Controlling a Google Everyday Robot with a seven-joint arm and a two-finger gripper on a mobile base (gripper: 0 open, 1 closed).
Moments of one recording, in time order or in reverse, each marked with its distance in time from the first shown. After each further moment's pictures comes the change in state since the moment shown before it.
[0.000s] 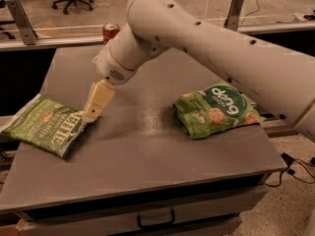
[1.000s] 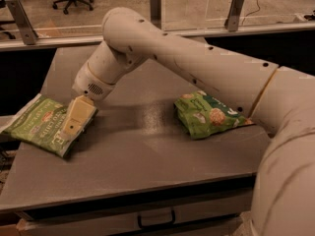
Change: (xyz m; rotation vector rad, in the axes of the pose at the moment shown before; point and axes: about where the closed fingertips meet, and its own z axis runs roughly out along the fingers) arm -0.021 0.046 0.065 -0.254 -0.031 0.100
